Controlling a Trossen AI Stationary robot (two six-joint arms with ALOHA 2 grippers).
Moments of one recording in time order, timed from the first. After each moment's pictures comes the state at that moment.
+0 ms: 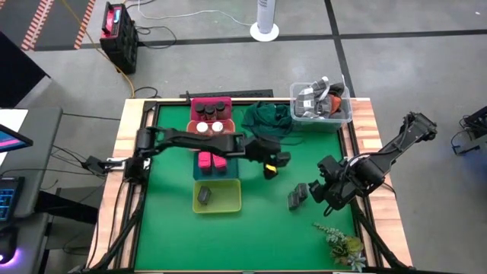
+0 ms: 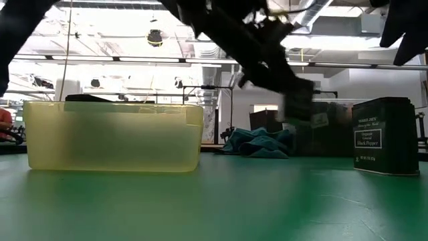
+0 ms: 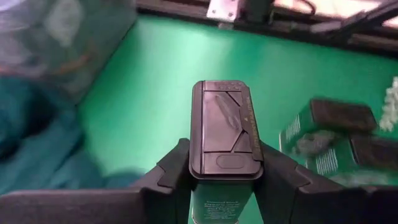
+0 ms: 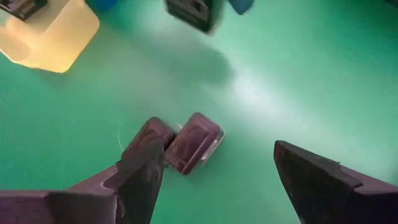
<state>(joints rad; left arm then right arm) 0.05 2.06 1.64 -0.13 -0.07 -0.12 0.65 1.14 1.03 -1.23 0.49 1.51</state>
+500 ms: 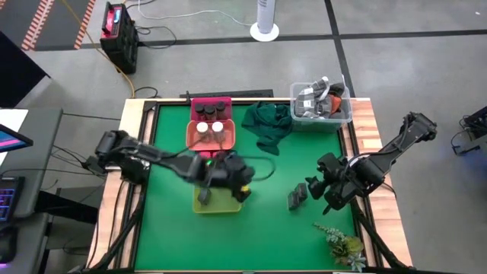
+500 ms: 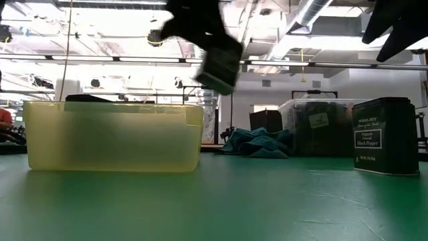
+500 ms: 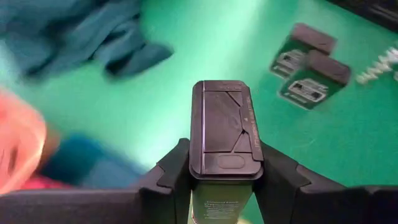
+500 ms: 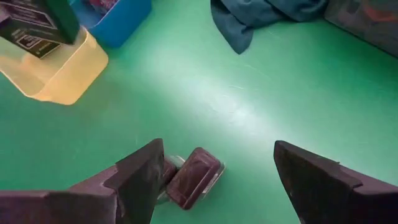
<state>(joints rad) -0.24 1.71 1.49 -0.63 -0.47 -0.66 0.65 1.14 1.03 -1.21 0.63 1.49</state>
